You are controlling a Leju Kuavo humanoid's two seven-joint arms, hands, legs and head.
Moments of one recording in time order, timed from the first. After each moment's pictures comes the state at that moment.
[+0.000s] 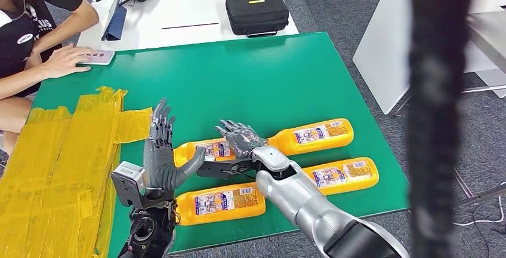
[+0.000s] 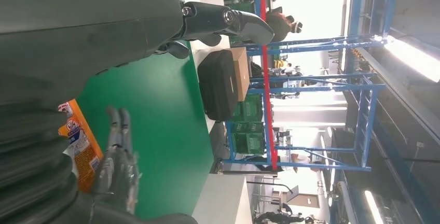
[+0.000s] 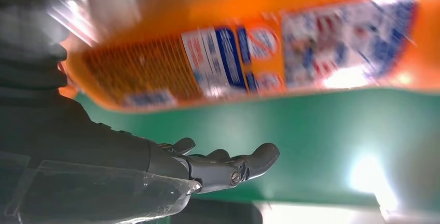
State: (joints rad) left arm -0.13 -0.17 -0.43 -1.43 -0.08 0.27 -0.59; right arm -0.62 0.19 0.62 -0.64 1.02 -0.17 -0.05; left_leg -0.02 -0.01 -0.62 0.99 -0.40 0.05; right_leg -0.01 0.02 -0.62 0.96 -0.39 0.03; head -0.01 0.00
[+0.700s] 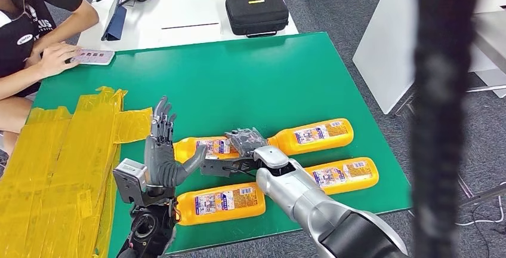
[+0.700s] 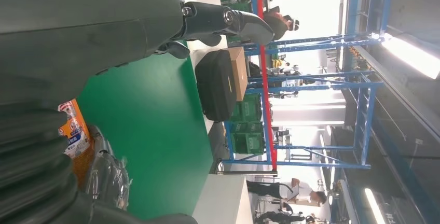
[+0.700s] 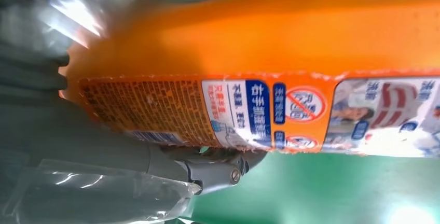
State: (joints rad) left arm -0.15 -0.18 -0.43 -1.41 -0.09 0.27 -0.59; right arm -0.69 0.22 0.62 -0.47 1.03 -0.15 -0.01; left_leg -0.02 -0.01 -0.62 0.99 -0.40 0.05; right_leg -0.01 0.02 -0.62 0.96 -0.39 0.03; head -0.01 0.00
